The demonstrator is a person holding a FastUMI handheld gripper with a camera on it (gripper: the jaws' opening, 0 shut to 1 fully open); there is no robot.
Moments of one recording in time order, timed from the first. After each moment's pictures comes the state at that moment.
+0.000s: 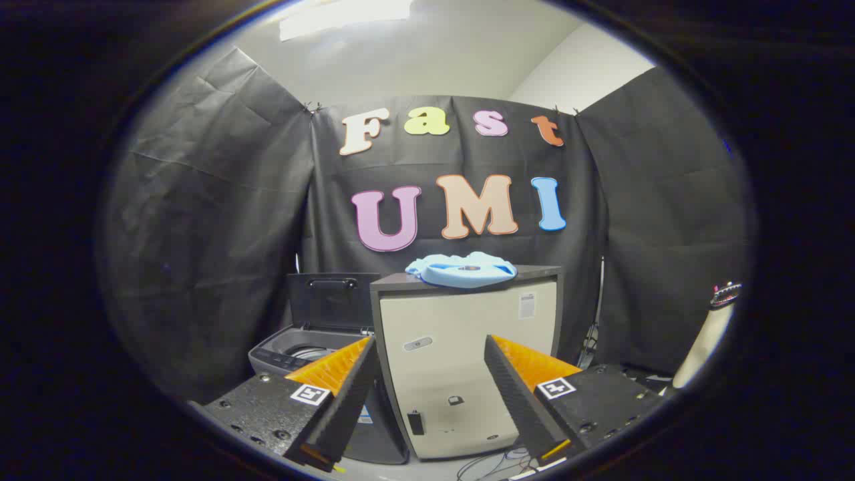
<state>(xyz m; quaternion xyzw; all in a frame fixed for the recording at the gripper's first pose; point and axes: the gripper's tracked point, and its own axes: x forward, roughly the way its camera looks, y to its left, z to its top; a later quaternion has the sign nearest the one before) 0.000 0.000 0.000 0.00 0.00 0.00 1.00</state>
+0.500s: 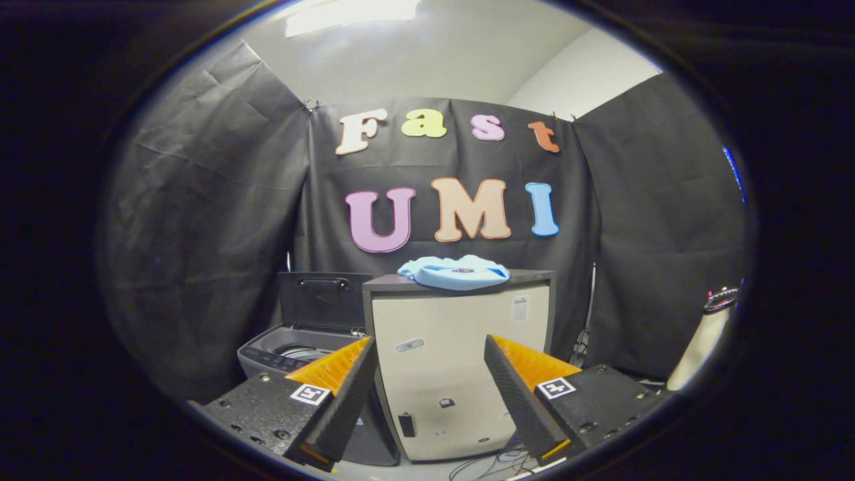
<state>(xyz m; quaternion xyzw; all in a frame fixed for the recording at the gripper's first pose) 0.006 -0.007 -0.001 -0.01 -0.01 -0.03 1.00</state>
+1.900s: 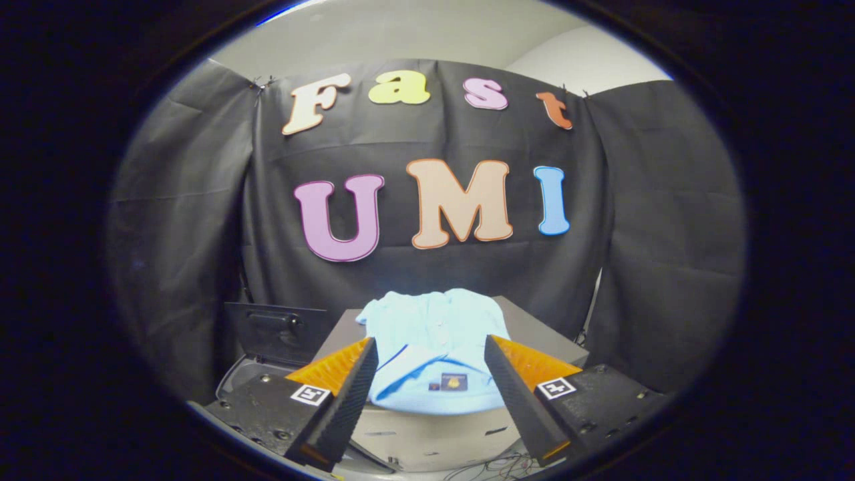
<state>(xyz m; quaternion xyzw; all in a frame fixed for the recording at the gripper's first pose) 0.249 -0.060 0.110 -0.01 0.10 -0.06 0.99</state>
